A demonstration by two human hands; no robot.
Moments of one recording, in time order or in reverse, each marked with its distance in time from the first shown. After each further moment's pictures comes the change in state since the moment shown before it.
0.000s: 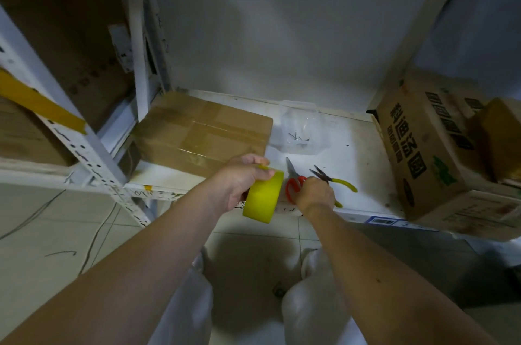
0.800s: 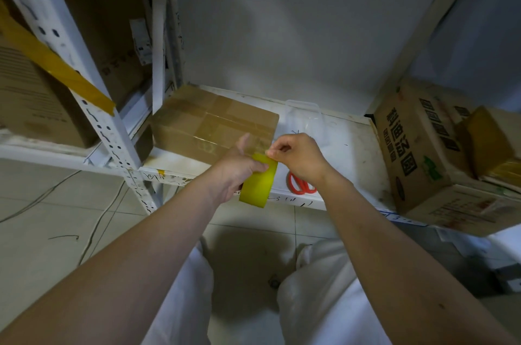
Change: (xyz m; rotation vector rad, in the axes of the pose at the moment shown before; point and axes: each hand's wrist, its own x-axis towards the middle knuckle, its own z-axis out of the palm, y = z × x) left_hand -0.035 -0.010 -0.017 -0.042 0.067 0.074; right_hand -0.050 -0.048 -0.080 0.607 -0.125 -0.552
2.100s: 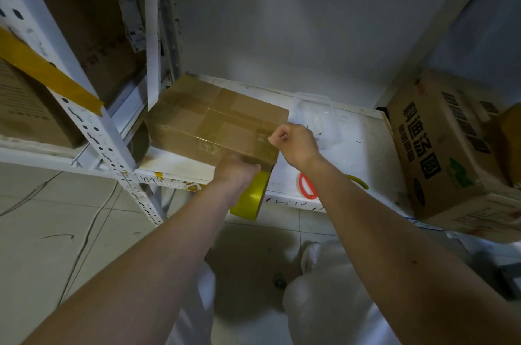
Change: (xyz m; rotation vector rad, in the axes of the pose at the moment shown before) left_hand 0.050 -0.017 -0.012 0.260 0.294 -0.049; right_hand 0.074 0.023 0.036 -0.165 0.099 0.146
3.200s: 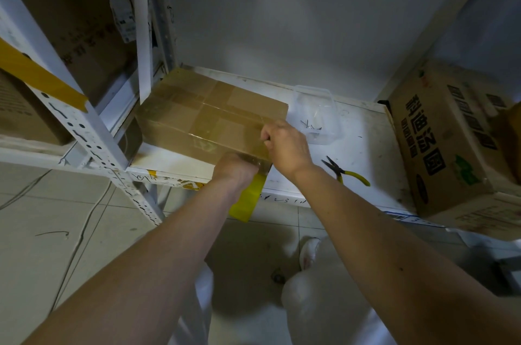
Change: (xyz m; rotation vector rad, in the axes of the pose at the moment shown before) left_hand 0.016 -0.003 0.011 0.035 0.006 -0.050; right_hand 0.001 0.008 0.023 -0.381 0.105 -0.314
